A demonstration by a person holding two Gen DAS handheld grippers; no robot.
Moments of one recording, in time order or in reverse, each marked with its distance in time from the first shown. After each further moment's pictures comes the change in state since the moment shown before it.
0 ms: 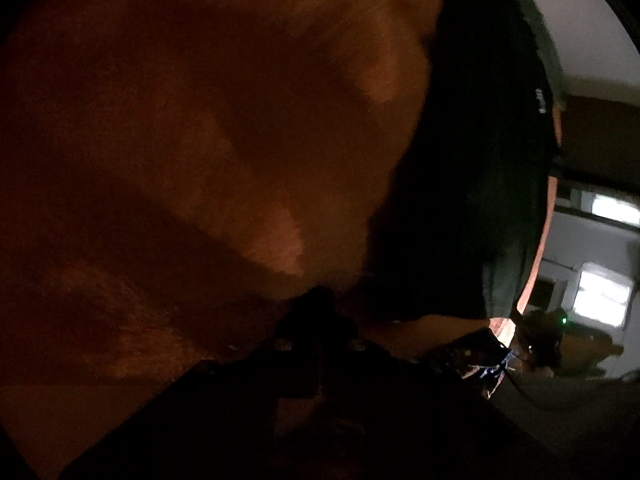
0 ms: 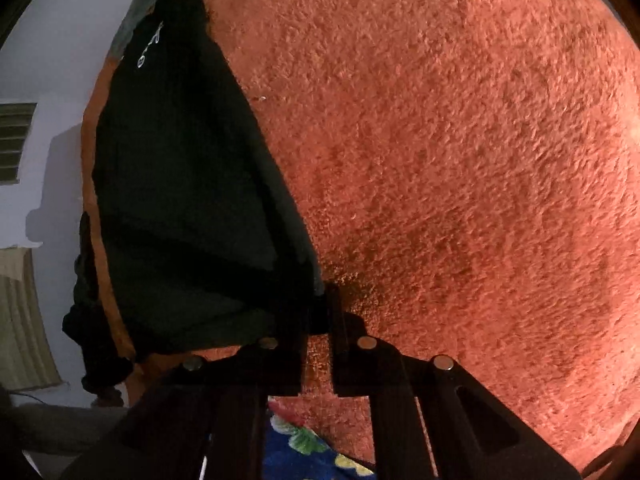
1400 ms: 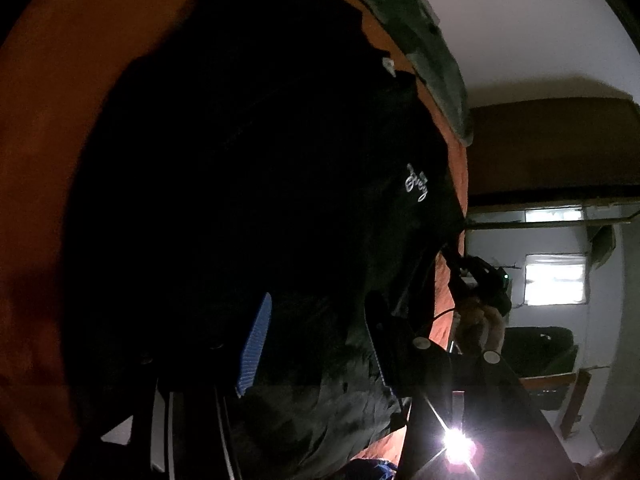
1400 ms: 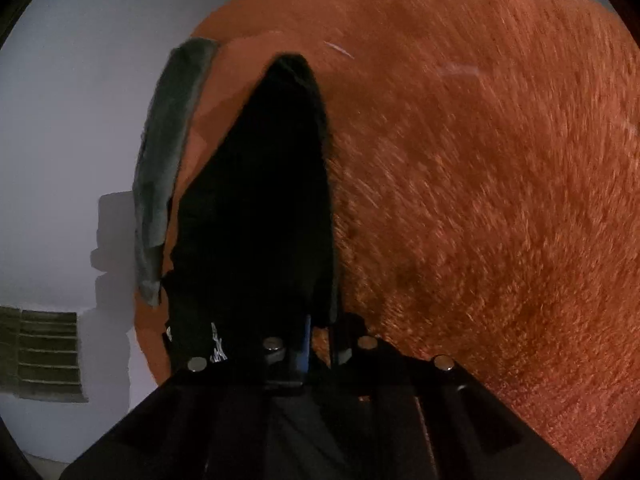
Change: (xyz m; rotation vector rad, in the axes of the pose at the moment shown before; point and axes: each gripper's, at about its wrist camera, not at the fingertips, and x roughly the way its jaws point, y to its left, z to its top) left arm 0.021 -0.193 0.190 0.146 -0.116 -0.259; right arm 0.028 0.092 0.289 0.413 -0.439 0.253
